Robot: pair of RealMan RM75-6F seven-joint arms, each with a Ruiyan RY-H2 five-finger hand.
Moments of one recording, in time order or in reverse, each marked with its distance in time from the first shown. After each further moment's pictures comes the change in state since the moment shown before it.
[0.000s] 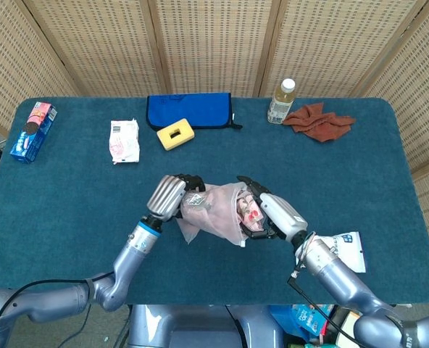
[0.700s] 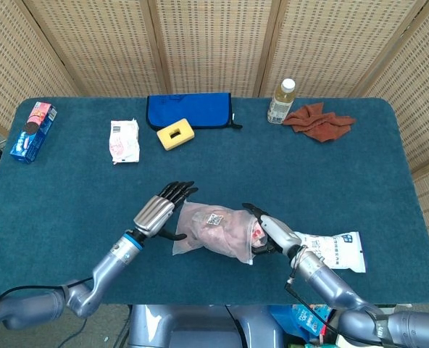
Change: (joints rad) left arm 0.060 0.117 0.171 0.022 0.064 -0.126 -0.075; right arm -0.080 -0.231 -0.121 0.278 -0.124 -0.097 0.089
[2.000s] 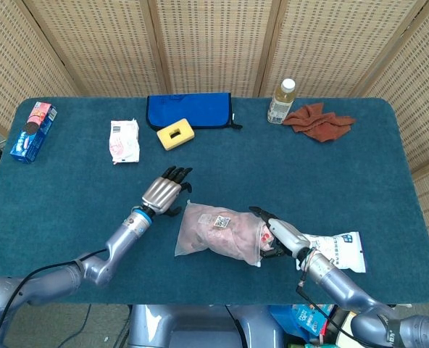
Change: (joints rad) left arm -0.163 -0.087 -0.116 0.215 -0.240 -0.317 0.313; right arm -0.063 0.023 -0.003 0.060 -0.175 -0.050 0.090
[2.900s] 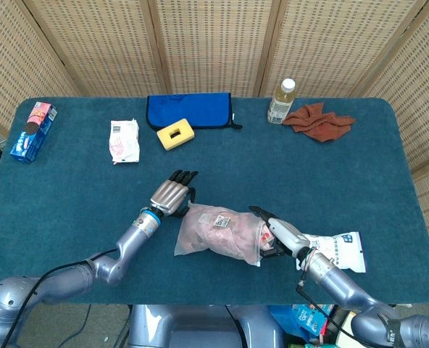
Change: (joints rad) left arm -0.034 -0.070 -0.015 0.067 -0.059 -0.049 0.021; right arm -0.006 0.002 0.007 0.004 -0.015 -0.008 0.016
